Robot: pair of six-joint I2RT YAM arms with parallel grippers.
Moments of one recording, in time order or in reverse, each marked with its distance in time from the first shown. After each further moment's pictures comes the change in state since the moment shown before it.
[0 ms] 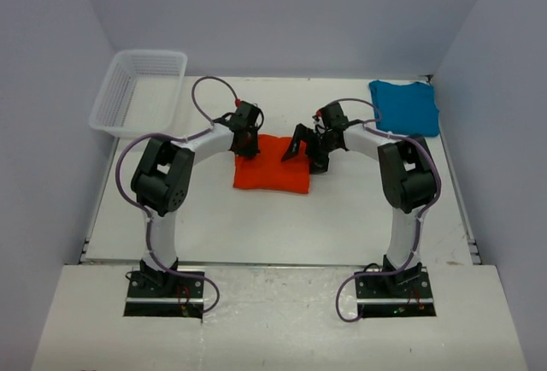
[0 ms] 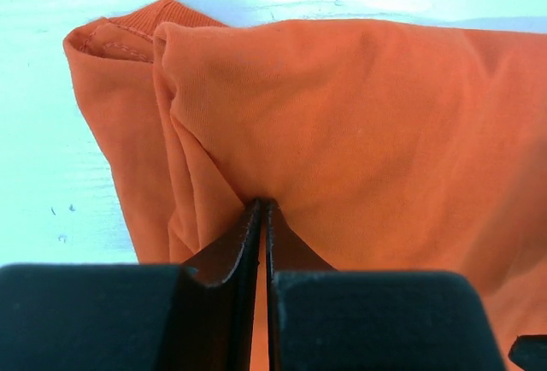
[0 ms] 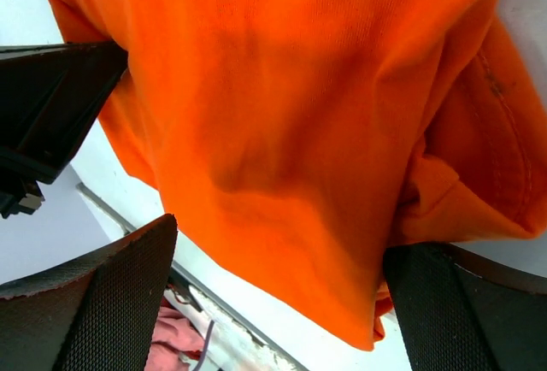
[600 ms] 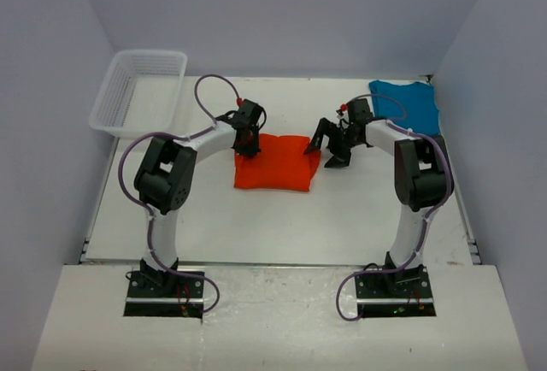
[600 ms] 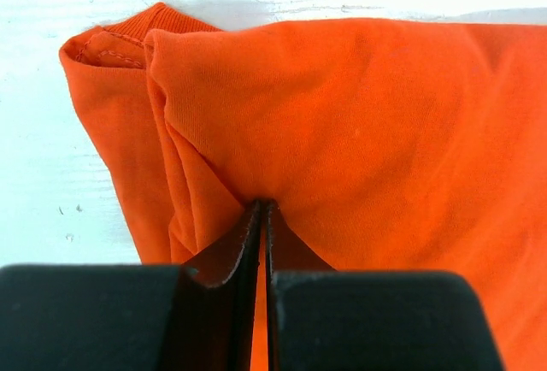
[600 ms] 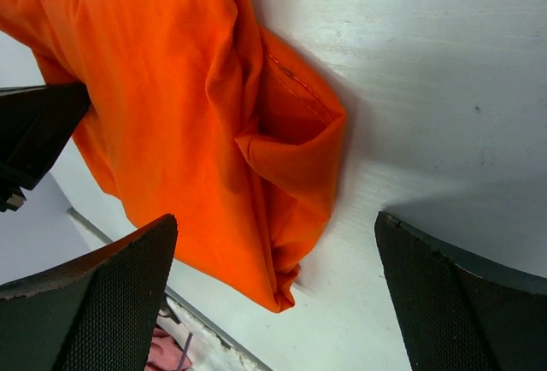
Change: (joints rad) left arm -0.007 0.027 0.051 -0.054 -0.034 0.000; right arm -0.171 -0.027 -0.024 -0.037 -0.015 -0.135
